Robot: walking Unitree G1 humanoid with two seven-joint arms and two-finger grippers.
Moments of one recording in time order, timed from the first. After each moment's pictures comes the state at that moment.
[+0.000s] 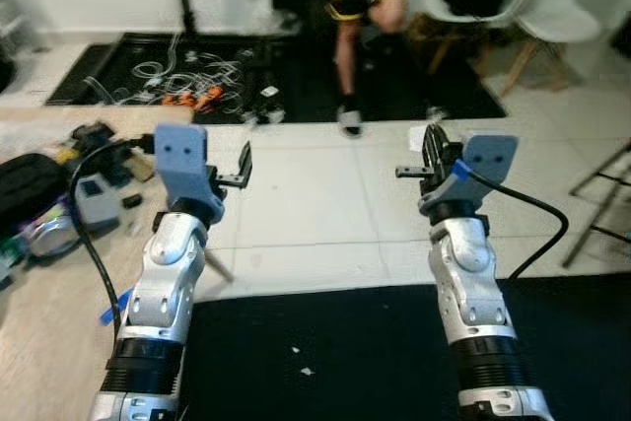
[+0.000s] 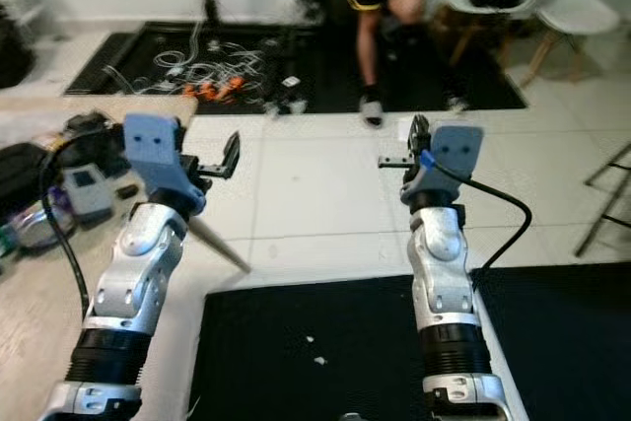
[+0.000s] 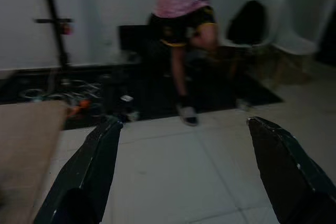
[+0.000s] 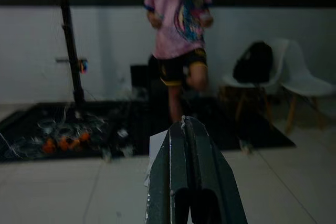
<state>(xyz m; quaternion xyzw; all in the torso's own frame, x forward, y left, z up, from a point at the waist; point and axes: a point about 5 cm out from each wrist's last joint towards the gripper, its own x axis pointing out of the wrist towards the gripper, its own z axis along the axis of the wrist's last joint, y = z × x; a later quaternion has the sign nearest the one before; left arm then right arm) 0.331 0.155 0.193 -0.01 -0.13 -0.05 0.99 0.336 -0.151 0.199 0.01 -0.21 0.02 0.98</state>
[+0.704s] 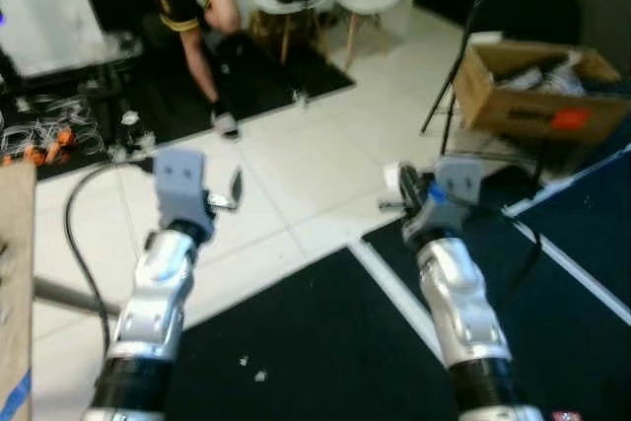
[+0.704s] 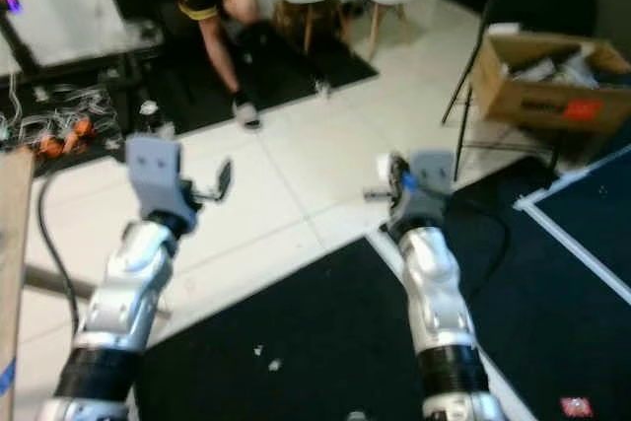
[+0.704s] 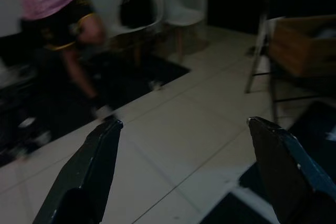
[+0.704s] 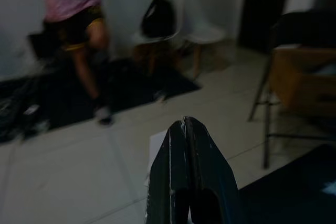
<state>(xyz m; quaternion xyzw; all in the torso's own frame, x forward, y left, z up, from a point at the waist) 0.325 0.159 0.175 0.03 -0.10 -0.06 0.99 0.333 -0.159 0.168 0.02 -0.14 0.02 0.99</state>
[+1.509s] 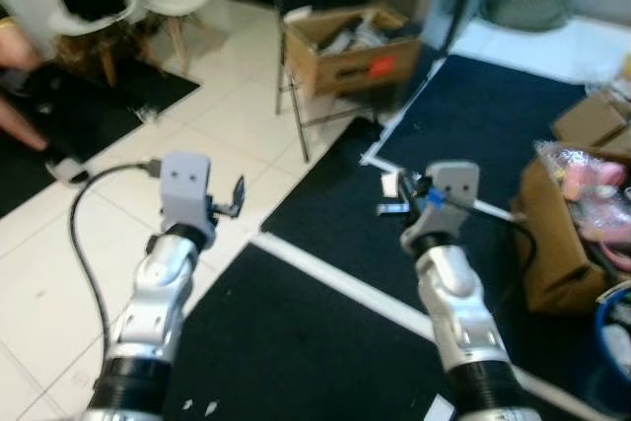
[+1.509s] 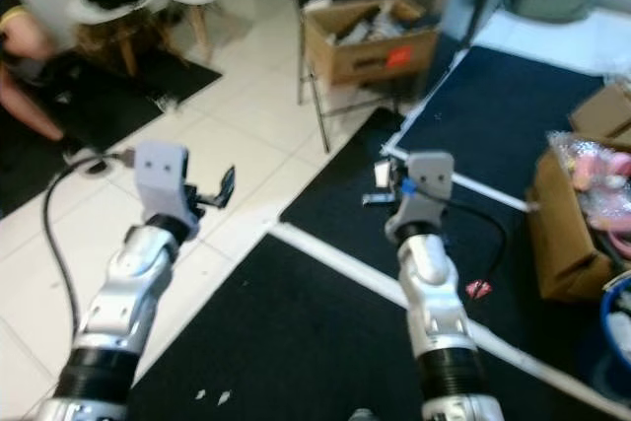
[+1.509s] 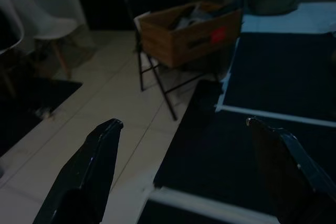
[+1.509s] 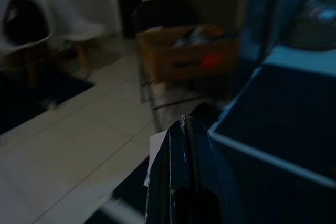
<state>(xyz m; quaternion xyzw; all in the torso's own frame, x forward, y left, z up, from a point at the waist) 0.327 0.158 0.168 0.05 -0.08 -0.07 0.99 0.333 -0.161 0.162 0.01 -0.13 0.02 0.99</state>
